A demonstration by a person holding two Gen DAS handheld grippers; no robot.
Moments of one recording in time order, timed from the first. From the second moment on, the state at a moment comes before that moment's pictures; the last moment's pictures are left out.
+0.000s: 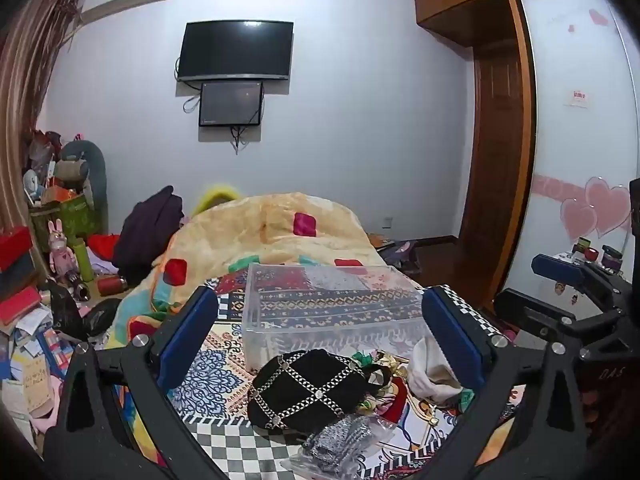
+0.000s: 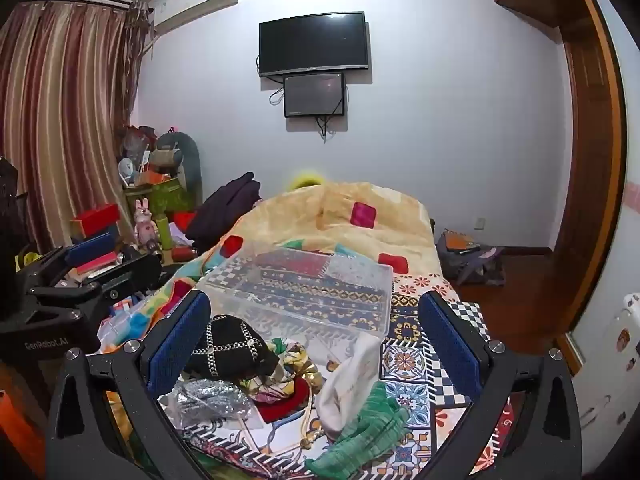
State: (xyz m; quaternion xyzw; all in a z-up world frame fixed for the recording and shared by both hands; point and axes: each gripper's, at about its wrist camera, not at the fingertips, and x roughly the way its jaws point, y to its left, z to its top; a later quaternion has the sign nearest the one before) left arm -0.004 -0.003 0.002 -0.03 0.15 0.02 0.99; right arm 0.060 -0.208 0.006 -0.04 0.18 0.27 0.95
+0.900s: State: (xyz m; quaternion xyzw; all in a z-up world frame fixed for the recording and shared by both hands) left arm -0.008 -0.010 0.003 -0.01 0.14 0.01 0.99; right arm 0.057 -0.213 0.015 -0.02 0.18 0.27 0.95
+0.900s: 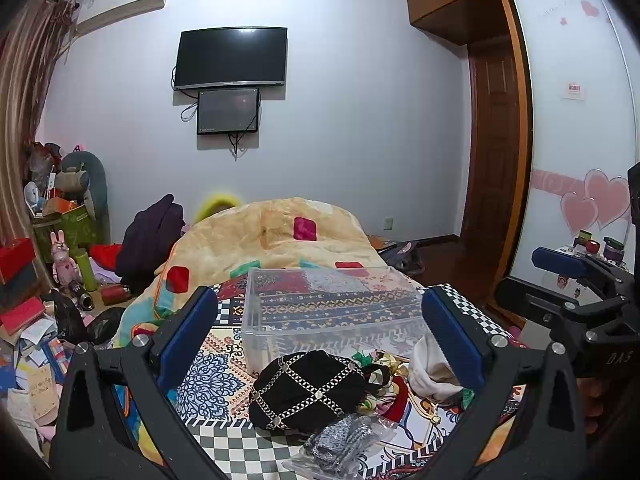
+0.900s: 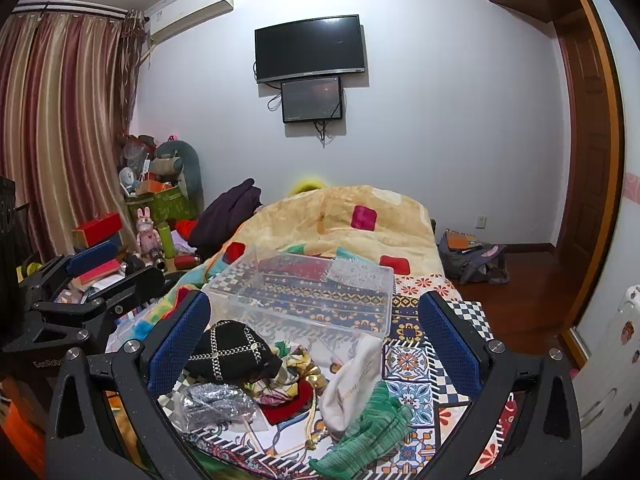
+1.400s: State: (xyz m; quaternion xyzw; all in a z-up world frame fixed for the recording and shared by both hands) left arm -0.009 -0.012 0.003 -0.01 0.14 0.01 0.99; right arm 0.054 -0.216 0.018 -0.01 0.18 0.27 0.95
